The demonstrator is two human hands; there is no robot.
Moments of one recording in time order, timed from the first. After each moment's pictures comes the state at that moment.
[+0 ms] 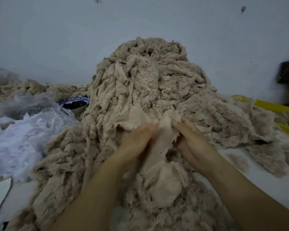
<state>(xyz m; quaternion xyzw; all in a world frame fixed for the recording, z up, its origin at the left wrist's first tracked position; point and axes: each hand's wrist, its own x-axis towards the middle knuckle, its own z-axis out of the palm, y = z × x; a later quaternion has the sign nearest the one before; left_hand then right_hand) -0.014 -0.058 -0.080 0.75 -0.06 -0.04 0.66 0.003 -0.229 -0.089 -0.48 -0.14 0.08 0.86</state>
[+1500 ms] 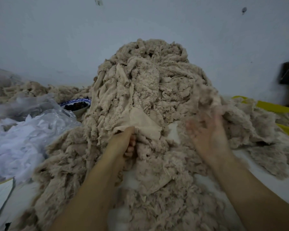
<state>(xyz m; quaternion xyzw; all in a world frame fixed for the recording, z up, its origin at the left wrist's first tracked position) 0.008 -0.028 -0.091 0.66 0.20 0.02 0.72 0.025 -0.265 -0.081 -0.32 -0.01 -0.01 0.95</state>
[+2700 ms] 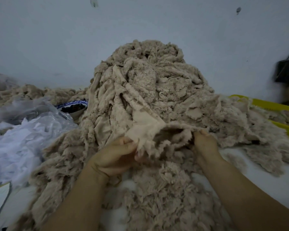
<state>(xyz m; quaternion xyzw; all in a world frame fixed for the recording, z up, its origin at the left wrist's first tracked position) -0.029 -0.016 -0.080 0.50 -0.27 -0.24 0.79 0.047 -0.259 -0.119 -0.60 0.19 -0.09 0.77</state>
